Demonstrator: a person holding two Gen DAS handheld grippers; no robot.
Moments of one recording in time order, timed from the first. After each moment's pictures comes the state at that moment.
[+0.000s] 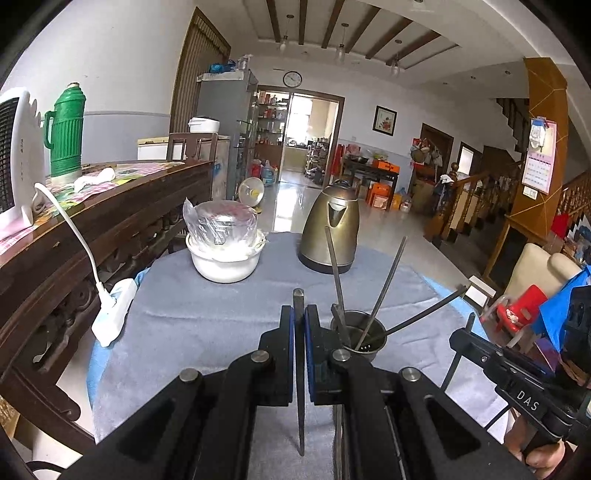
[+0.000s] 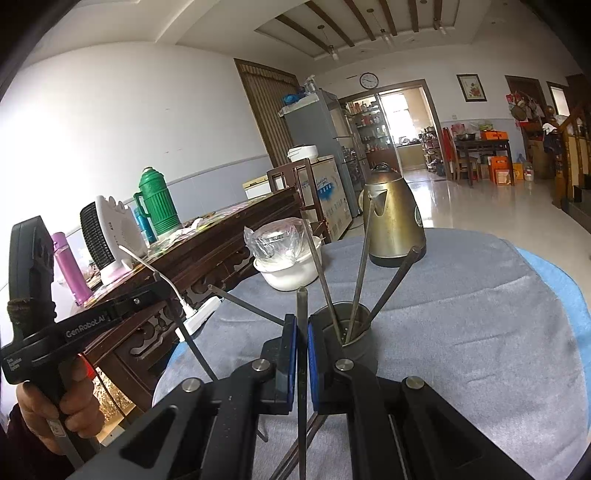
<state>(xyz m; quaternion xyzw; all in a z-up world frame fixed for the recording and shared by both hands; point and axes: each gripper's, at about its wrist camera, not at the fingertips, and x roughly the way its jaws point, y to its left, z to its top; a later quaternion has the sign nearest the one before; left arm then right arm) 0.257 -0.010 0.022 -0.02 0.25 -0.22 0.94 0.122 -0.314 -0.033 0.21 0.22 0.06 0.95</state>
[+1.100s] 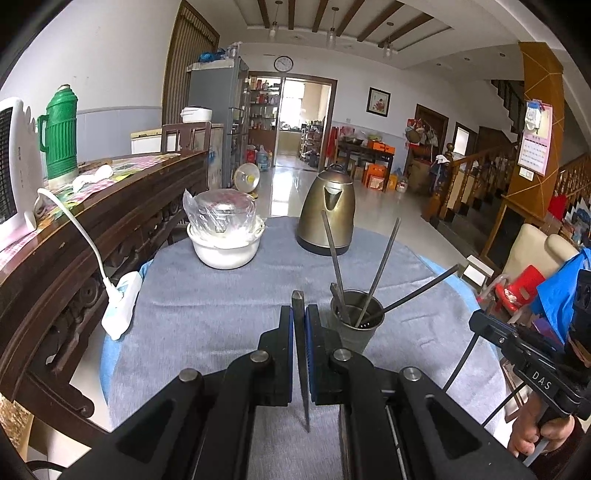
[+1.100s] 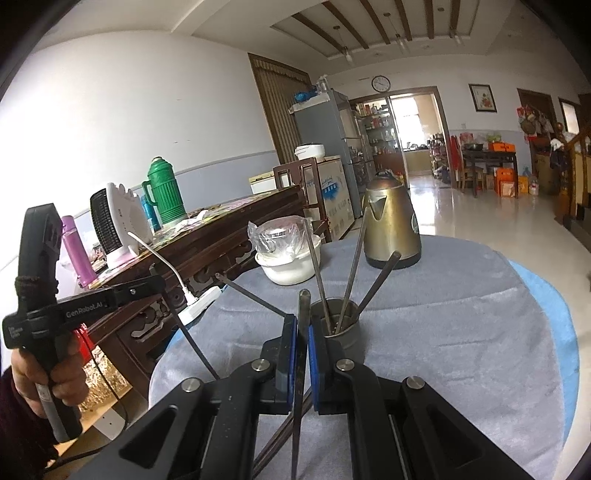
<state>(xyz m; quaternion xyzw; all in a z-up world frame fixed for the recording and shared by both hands) 0.246 -0.002 0.032 0.00 0.28 -0.23 0.93 0.097 -0.322 -0.020 0.18 0.22 0.07 0.96</state>
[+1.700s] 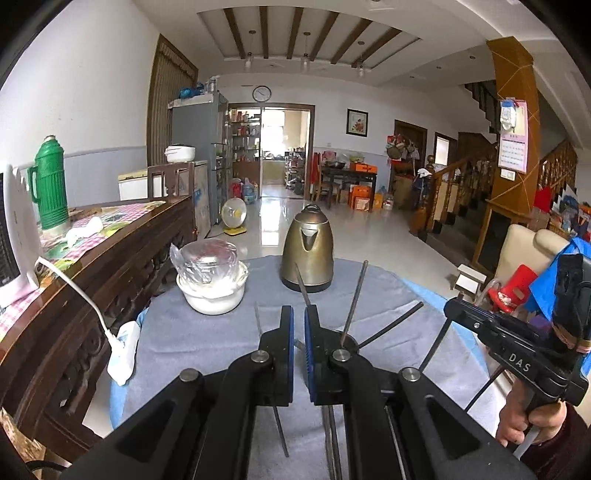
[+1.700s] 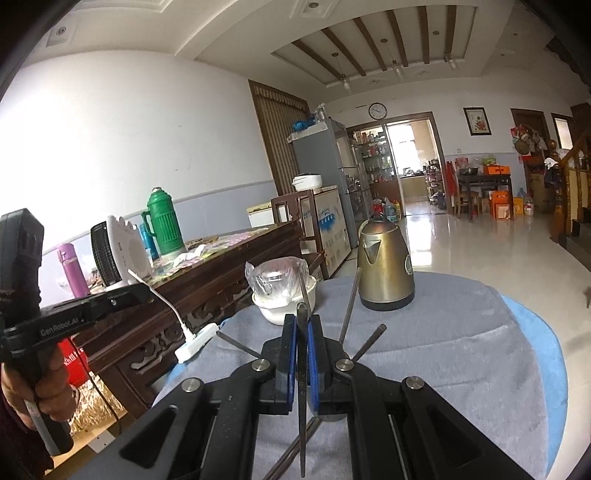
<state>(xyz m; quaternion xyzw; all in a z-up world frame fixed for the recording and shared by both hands) 0.224 -0.018 0.080 0.02 0.22 -0.25 0.94 0.098 -0.344 0.016 0.18 0.17 0.06 0.97</state>
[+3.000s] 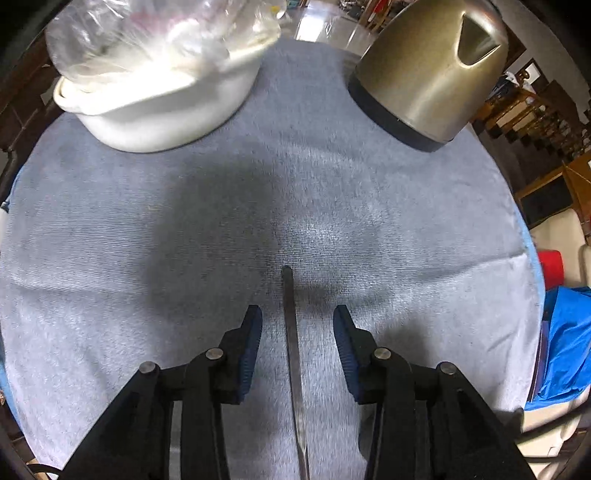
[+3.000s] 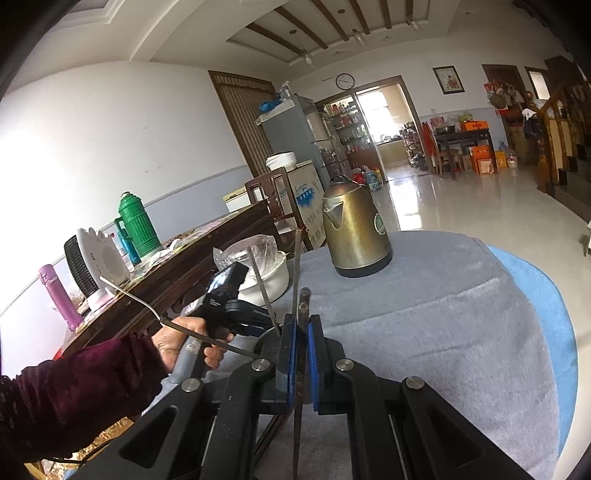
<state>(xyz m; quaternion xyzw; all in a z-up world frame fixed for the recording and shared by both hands) 0.533 -0.126 -0.148 -0.01 0.61 -0.19 0.77 0.118 -0.396 -0.035 0.25 0.22 0.04 0.94</state>
